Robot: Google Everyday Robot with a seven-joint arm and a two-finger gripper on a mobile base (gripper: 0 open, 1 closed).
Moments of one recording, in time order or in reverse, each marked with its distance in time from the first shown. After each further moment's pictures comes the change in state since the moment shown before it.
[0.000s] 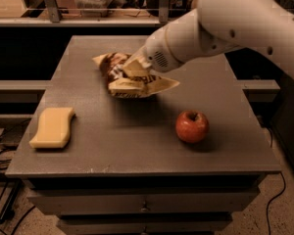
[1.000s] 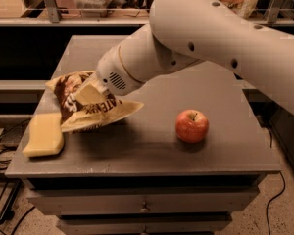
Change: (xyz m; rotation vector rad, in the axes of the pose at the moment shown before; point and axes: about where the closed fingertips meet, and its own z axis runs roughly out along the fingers) arm -0.034 0.122 0.034 -0.218 0.000 -0.032
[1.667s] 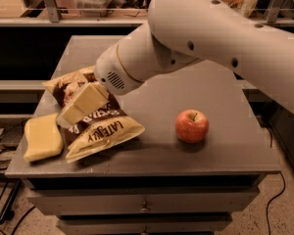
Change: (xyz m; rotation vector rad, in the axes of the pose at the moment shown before) arm -0.005 0.005 -0.001 -0.001 -0.004 -0.007
